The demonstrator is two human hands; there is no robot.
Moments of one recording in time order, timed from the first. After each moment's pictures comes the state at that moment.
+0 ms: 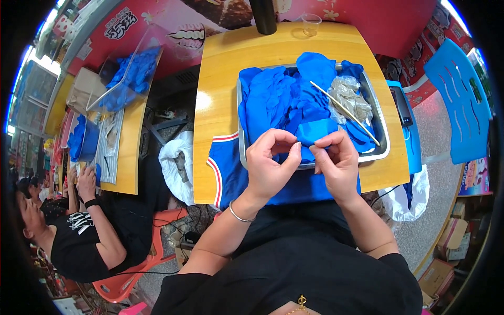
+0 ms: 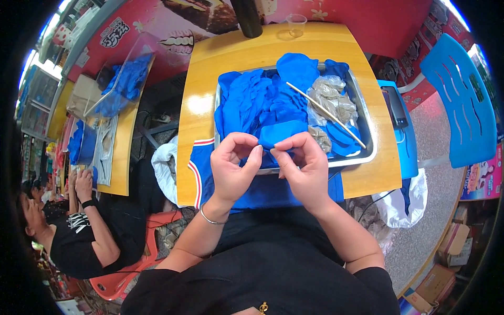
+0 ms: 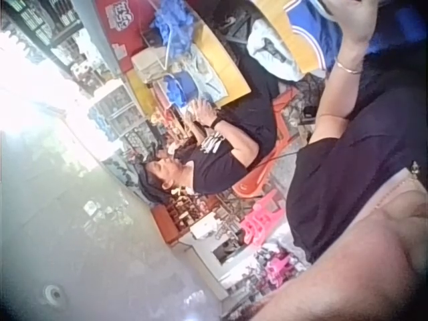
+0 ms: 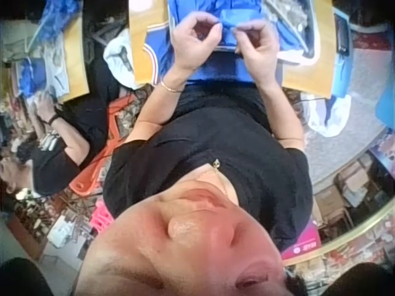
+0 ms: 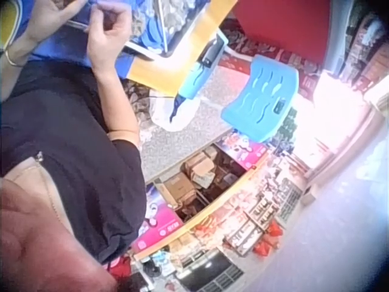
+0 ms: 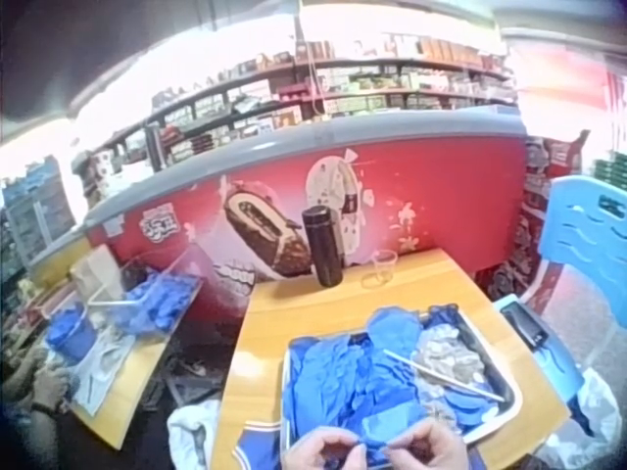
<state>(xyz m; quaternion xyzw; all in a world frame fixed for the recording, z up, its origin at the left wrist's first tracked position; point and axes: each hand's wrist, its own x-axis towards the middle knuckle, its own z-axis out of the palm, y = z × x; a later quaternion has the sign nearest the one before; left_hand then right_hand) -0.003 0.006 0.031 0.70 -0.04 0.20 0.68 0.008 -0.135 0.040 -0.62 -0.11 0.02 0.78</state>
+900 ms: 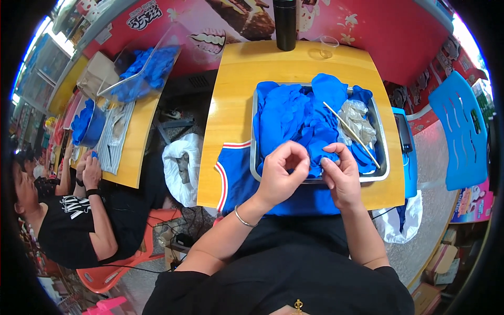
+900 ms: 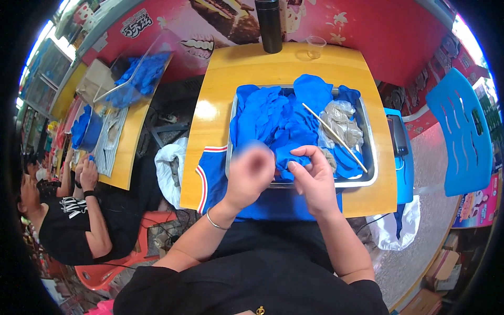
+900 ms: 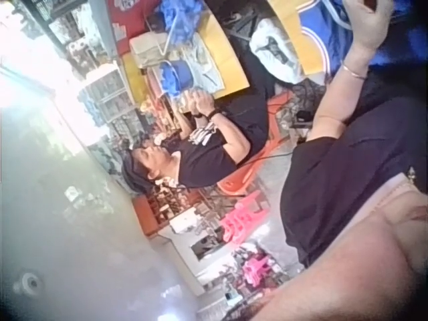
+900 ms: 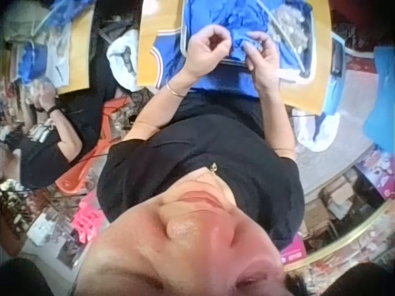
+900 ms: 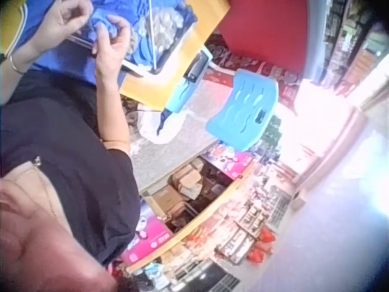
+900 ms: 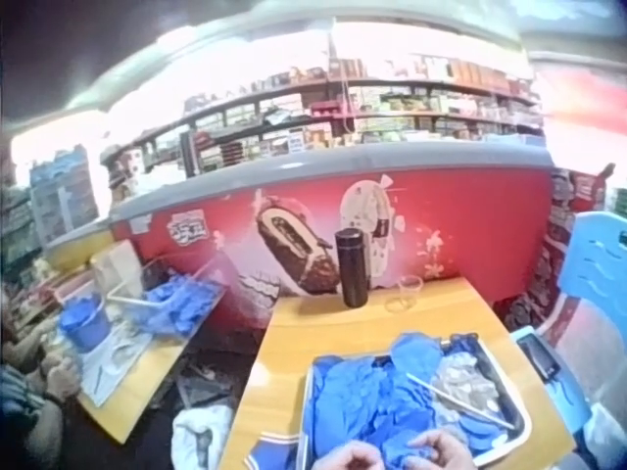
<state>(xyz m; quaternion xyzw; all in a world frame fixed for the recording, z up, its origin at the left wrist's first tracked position) -0.001 0.016 0.021 0.62 -0.11 0.10 0.77 0.021 -0.138 0.043 -0.56 -0.04 0.16 0.81</state>
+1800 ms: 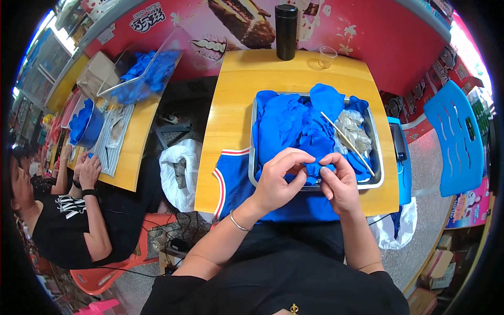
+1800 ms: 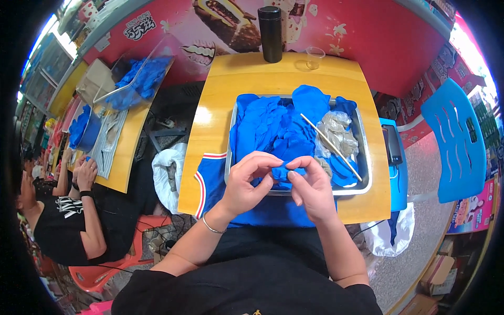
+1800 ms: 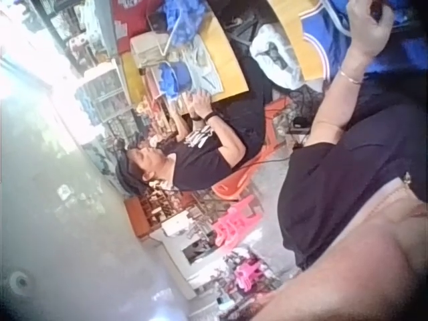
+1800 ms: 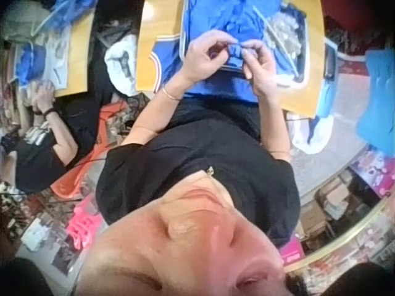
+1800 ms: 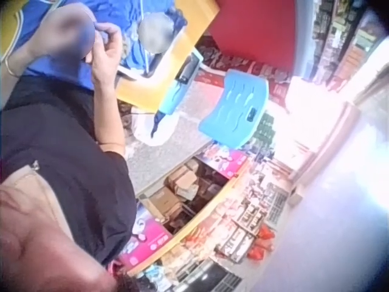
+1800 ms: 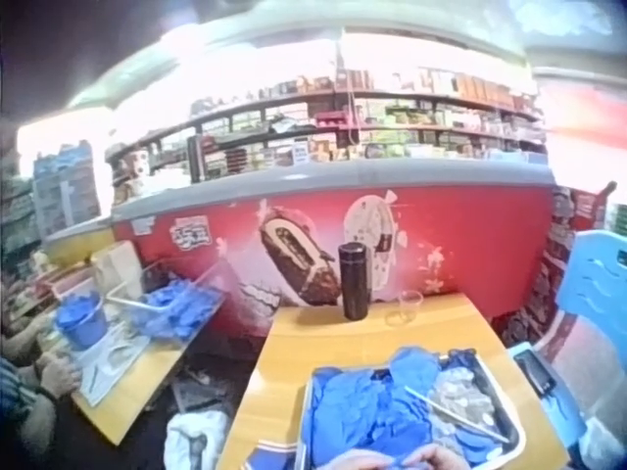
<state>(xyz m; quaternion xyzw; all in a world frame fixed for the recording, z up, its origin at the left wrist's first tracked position) 0.000 0.022 0.038 0.74 -0.18 0.19 0.62 0.019 -0.143 0.051 -0.53 -0.08 0.20 0.82</state>
